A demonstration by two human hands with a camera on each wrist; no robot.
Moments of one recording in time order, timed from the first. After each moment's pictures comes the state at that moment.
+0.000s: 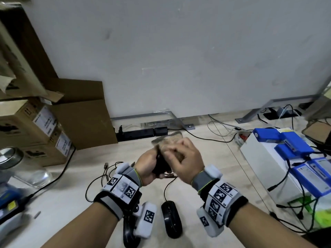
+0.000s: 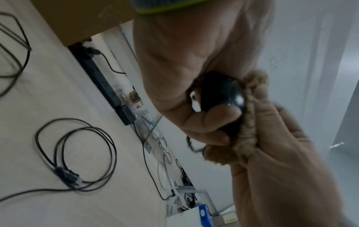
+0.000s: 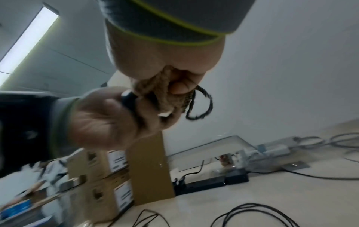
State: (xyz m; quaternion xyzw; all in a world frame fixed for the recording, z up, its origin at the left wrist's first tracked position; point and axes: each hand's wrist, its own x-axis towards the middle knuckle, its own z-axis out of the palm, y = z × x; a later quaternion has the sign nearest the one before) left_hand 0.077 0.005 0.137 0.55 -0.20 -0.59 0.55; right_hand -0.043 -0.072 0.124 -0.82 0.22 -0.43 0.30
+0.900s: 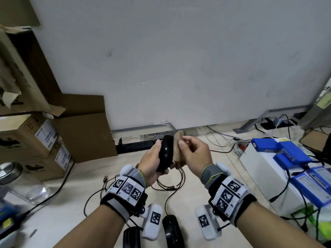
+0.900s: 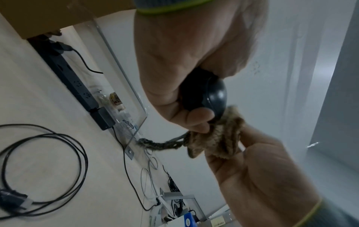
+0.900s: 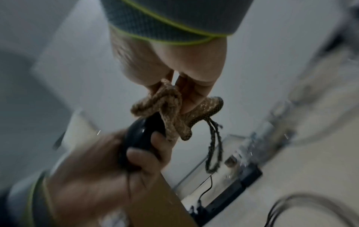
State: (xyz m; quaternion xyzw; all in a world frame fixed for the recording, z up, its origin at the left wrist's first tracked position) left_hand 0.082 -0.021 0.157 0.57 -0.20 -0.51 0.61; right_hand -0.036 -0.106 0.149 -0.68 0.36 -0.42 0.49
